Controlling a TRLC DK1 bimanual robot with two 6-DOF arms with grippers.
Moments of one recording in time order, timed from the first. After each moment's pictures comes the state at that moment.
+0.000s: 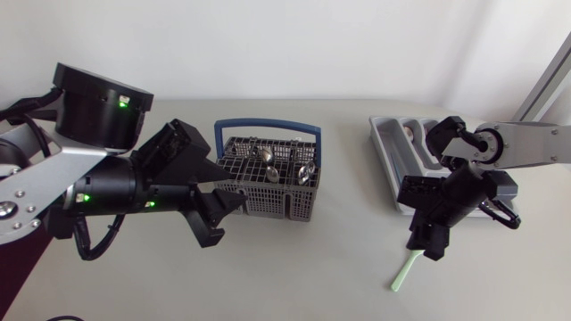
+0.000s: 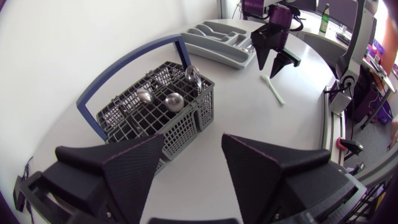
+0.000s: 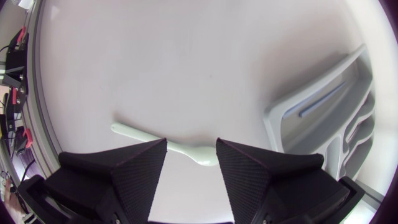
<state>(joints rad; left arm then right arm) -0.60 1.16 0.81 -0.35 0.17 0.32 0.09 1.60 0.89 -0.81 -0.09 -0.98</state>
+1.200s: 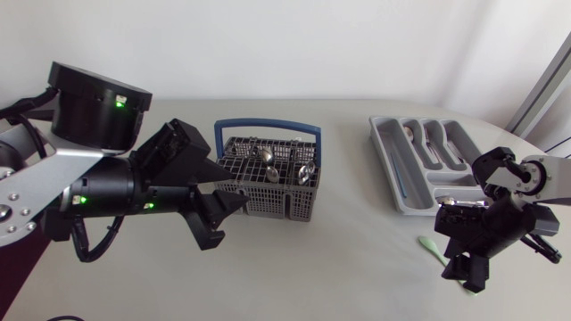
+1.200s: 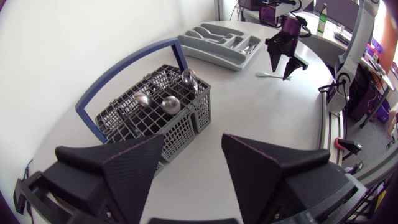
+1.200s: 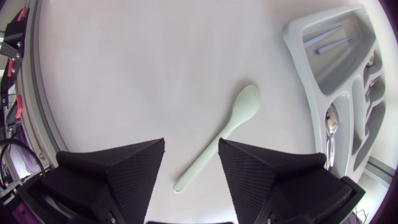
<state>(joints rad) -0.61 1.15 0.81 -0.35 0.17 0.32 -0.16 1.52 0.72 -0.76 -0.06 -1.18</state>
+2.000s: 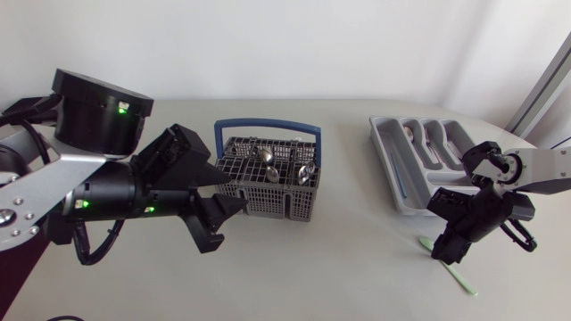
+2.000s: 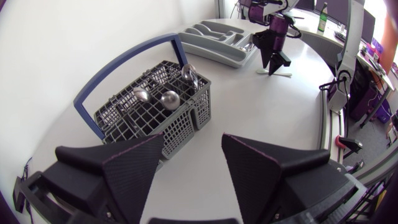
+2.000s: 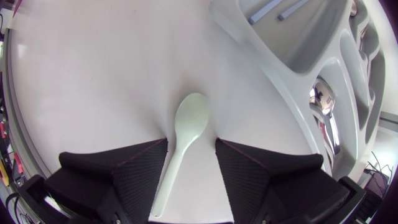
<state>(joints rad) -0.61 1.15 0.79 -0.35 0.17 0.32 -0.18 1.71 0.81 -0.64 -0.05 -0.90</state>
